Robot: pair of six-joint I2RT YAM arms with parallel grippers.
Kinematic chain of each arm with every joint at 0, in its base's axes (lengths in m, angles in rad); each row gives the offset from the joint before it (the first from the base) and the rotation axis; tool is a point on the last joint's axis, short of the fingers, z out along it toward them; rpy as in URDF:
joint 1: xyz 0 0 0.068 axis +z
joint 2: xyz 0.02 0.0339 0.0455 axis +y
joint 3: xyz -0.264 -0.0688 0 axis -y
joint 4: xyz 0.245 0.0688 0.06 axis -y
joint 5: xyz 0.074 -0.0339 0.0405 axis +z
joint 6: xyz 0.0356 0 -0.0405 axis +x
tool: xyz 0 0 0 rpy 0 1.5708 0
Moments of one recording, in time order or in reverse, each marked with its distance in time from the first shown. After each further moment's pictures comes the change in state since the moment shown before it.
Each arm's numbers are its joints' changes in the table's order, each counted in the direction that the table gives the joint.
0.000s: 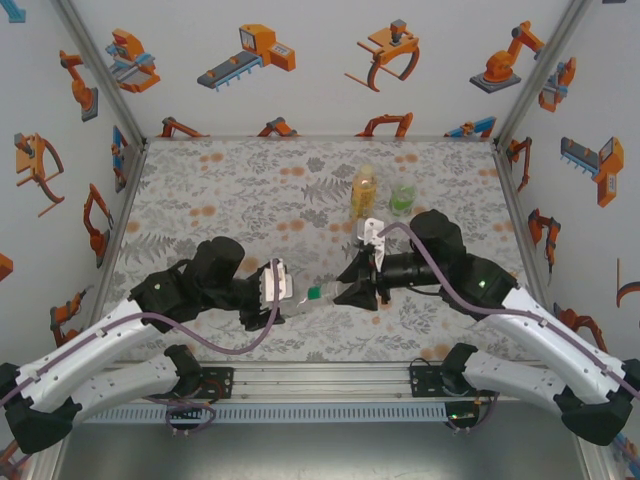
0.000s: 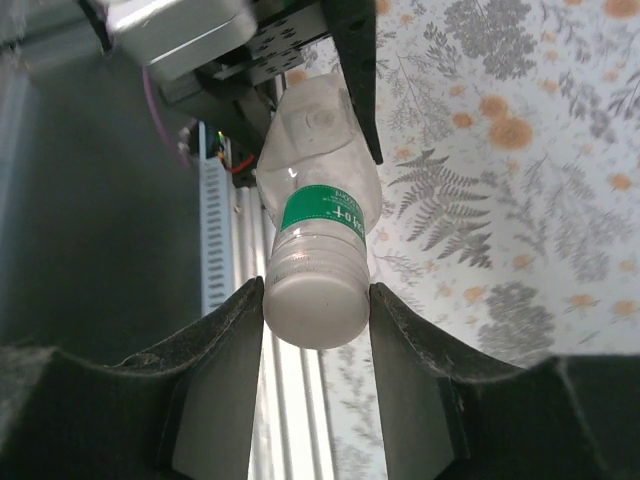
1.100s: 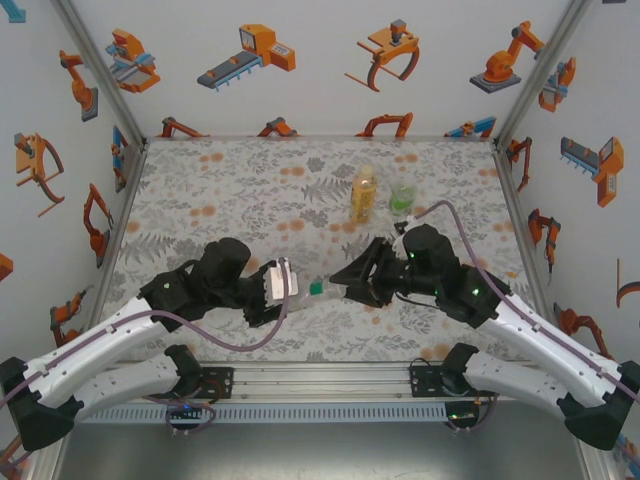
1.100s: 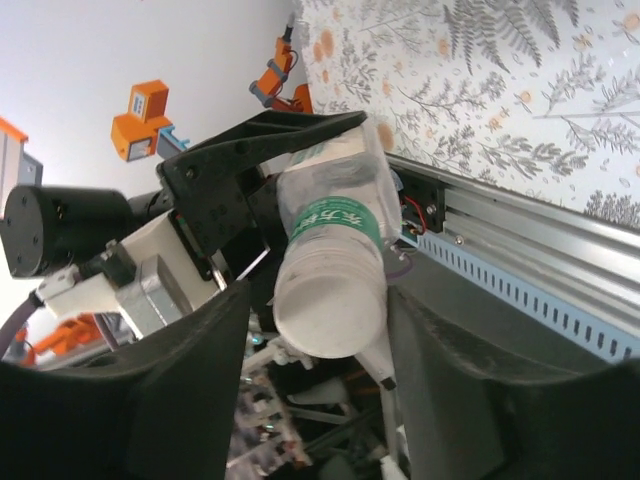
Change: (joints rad) left arm 0.000 0.032 -0.040 0.105 0.054 0.003; right arm 0.005 -0.045 -0.073 -0.071 -0.338 1.307
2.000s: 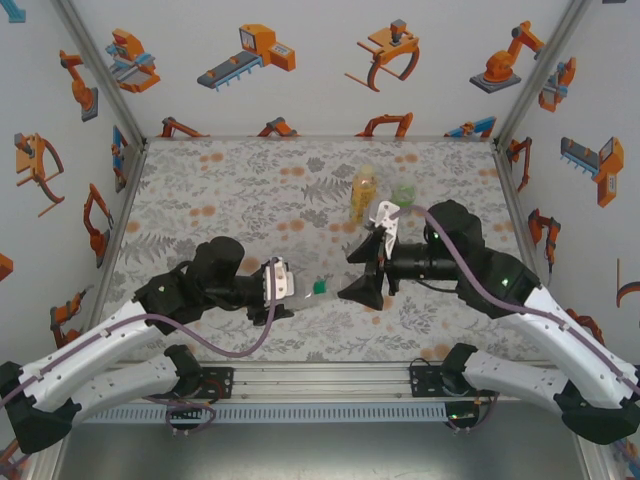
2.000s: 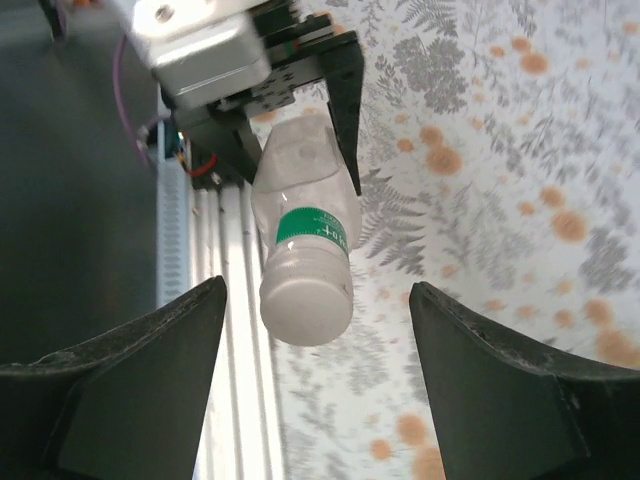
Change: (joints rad) left arm -0.005 -0.040 0.000 0.045 -0.079 -0.009; right arm 0.002 0.051 0.266 -0.110 0.301 -1.593
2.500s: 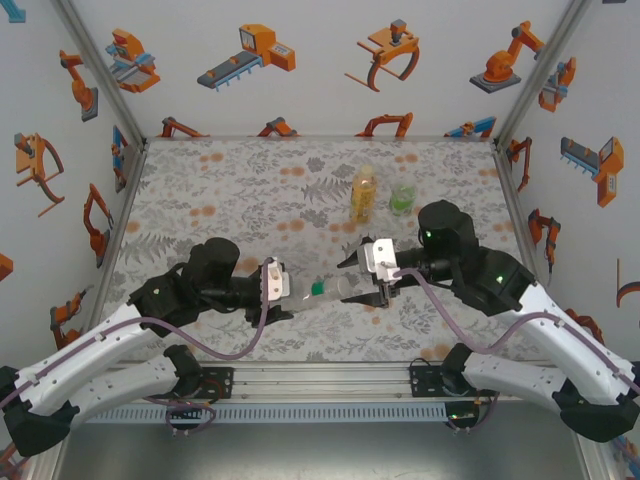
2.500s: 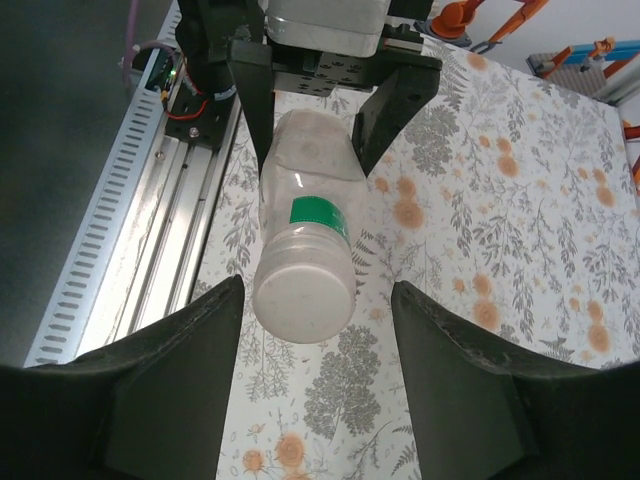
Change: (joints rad) left arm 0.000 -0.021 0.000 0.000 -0.019 -0.020; right arm 0.000 0.013 -0.026 -0.005 0.149 -0.393
